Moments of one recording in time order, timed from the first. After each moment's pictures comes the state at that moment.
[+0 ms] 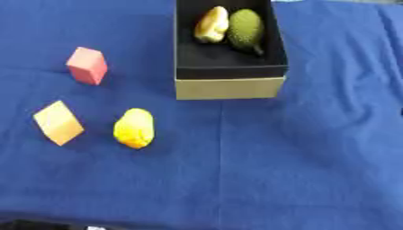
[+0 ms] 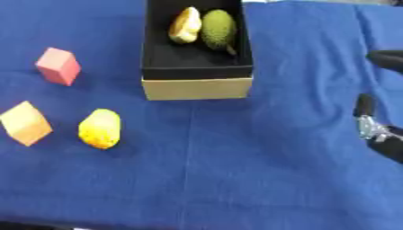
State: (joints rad) left arm 0.14 1.05 0.10 -1.99 -0.55 -0.15 -0.15; right arm 0.17 -0.77 -0.05 -1.99 0.53 -0.60 -0.61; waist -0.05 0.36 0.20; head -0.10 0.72
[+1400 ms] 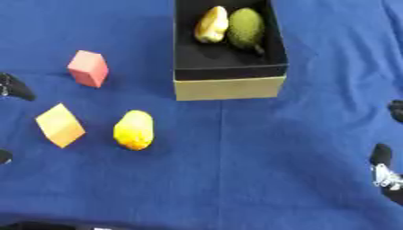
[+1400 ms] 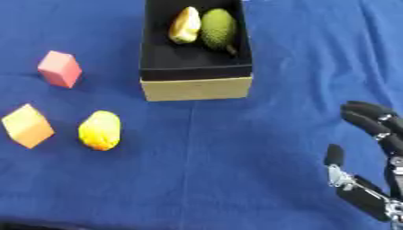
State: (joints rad) left arm -0.23 1.21 -0.12 -1.84 -0.43 -0.31 -0.34; right arm 0.15 -0.67 0.12 -1.99 0.74 -0.52 -0.71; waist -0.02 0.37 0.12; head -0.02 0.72
